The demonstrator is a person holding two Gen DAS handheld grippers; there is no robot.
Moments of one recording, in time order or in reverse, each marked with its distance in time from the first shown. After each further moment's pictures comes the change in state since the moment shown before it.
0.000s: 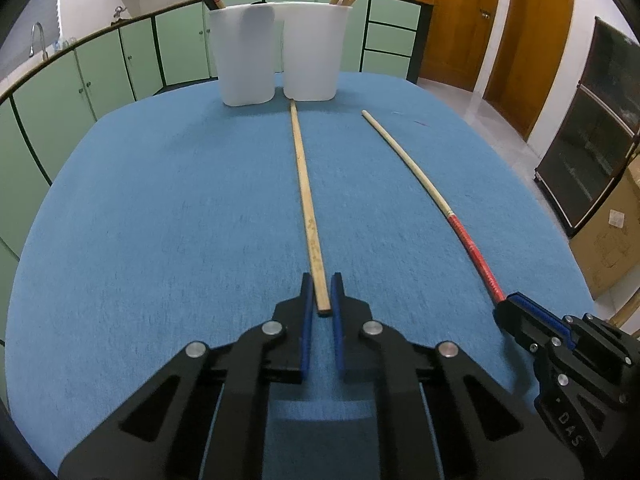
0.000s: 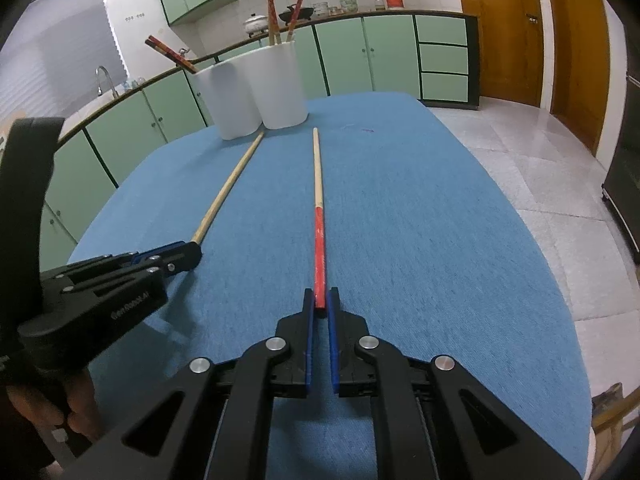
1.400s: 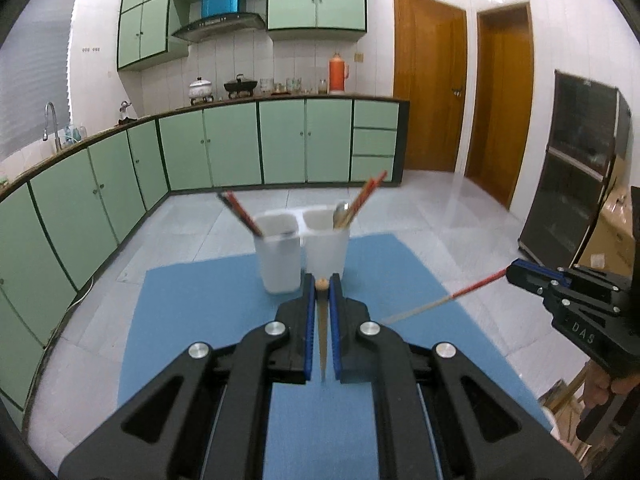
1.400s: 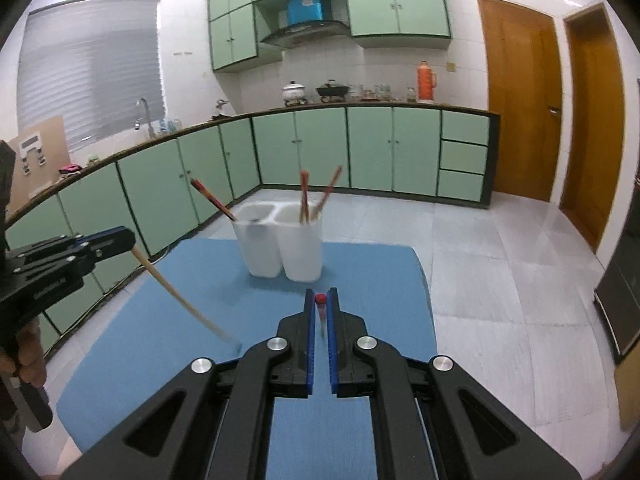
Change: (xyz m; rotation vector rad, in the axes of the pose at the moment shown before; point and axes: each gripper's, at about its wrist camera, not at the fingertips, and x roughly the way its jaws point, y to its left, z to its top) left arm -0.165 0.023 0.104 0.081 -0.366 -0.014; right arm -0.113 0.011 0.147 -0.183 -0.251 0.051
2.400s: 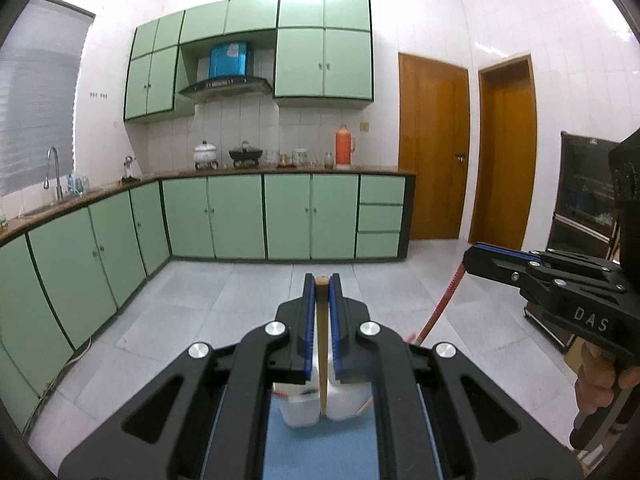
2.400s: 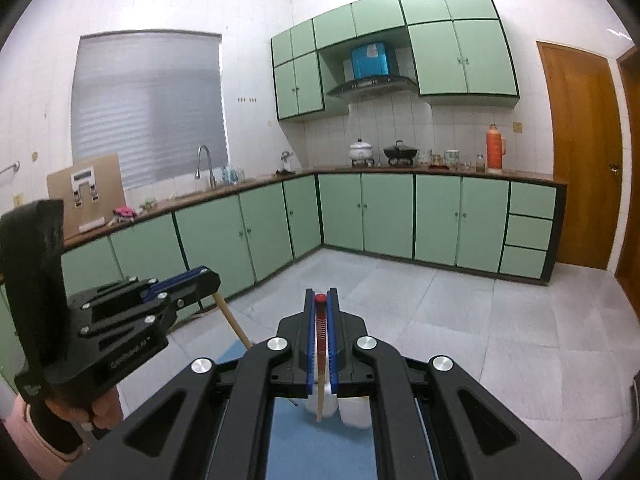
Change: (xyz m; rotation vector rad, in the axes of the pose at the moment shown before) left arm 0.014 0.020 0.143 -0.011 -0.247 0.009; right arm 0.035 0.031 0.190 -0.078 -0.194 0.199
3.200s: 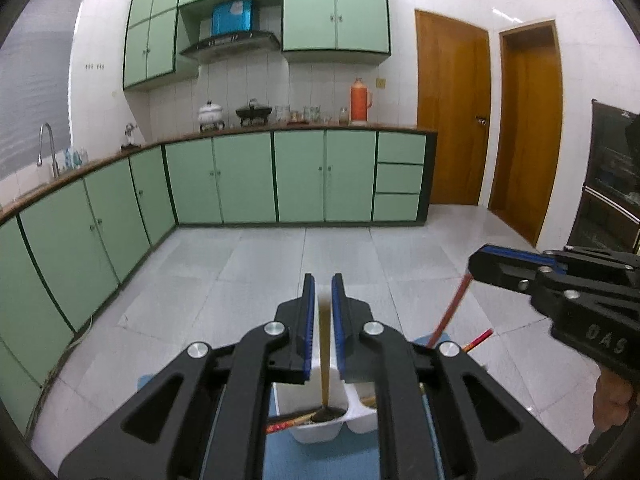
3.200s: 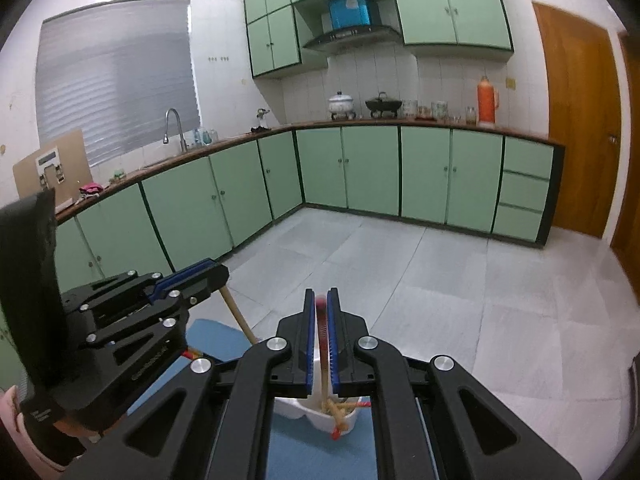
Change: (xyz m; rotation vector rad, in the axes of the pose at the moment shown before) left arm 0.133 0.021 -0.040 -0.003 0.168 0.044; right arm 0.115 -0.045 -0.039 0.066 0.179 -0.048
